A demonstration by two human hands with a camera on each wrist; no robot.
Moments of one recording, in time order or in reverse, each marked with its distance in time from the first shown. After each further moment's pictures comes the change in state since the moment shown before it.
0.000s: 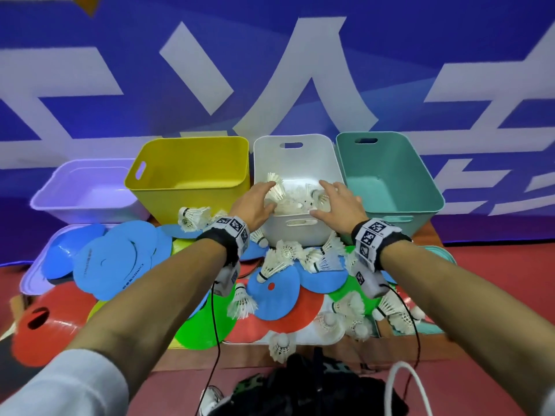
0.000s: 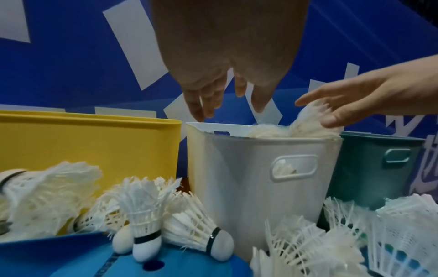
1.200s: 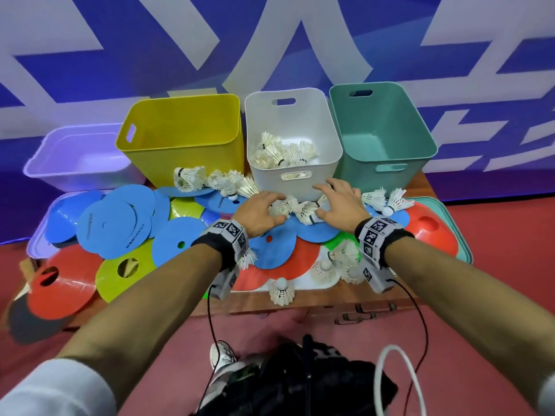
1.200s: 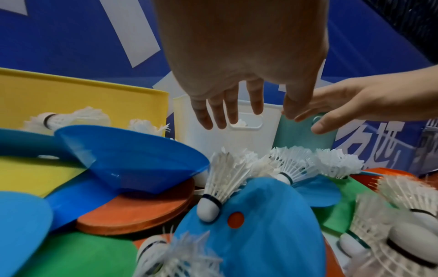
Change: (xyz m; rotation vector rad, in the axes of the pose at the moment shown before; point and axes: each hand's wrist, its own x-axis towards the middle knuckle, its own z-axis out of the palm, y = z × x) left_hand -0.088 0.004 0.055 -0.061 -0.240 0.052; right_hand -0.090 0.017 0.047 -0.036 -0.076 -0.054
